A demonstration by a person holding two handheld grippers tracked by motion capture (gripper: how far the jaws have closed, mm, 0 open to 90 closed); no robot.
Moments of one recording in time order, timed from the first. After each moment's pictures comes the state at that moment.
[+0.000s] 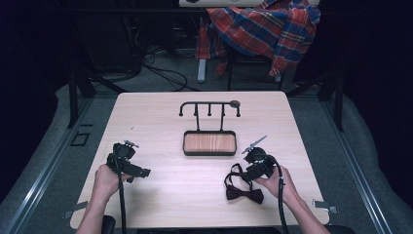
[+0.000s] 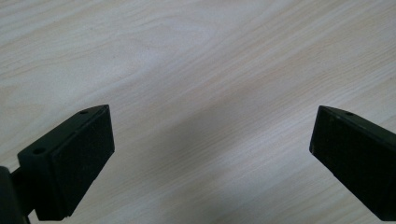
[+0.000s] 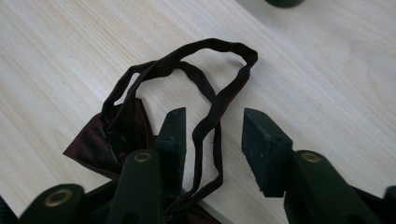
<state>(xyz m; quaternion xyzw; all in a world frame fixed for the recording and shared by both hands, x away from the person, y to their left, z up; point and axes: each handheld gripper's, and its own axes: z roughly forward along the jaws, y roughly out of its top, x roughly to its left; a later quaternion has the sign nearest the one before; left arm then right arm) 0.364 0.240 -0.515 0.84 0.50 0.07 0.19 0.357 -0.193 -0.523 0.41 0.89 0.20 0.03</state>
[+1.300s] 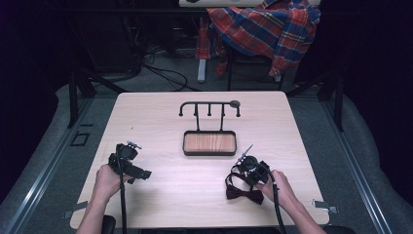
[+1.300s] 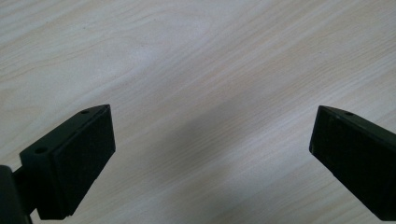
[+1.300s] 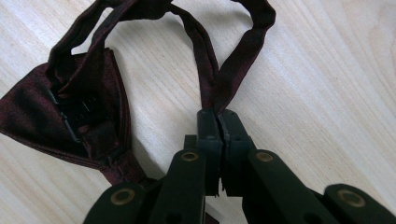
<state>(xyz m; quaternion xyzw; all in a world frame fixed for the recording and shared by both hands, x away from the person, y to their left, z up) 0.363 0.233 -0.516 0.85 0.49 0.07 0.17 0.348 -0.175 -0.545 0.37 0.92 0.09 0.08</state>
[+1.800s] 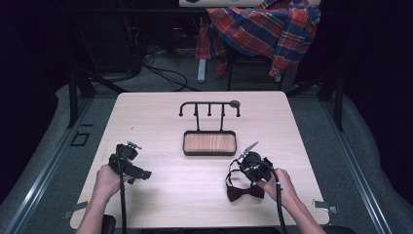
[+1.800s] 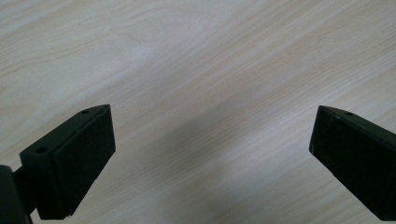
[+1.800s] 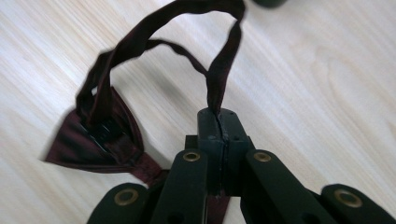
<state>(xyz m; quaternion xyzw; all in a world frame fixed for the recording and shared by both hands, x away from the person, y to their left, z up) 0.364 0.234 -0.517 0.85 0.49 0.06 0.18 0.340 -0.178 -0.516 0.37 0.91 0.14 0.12</state>
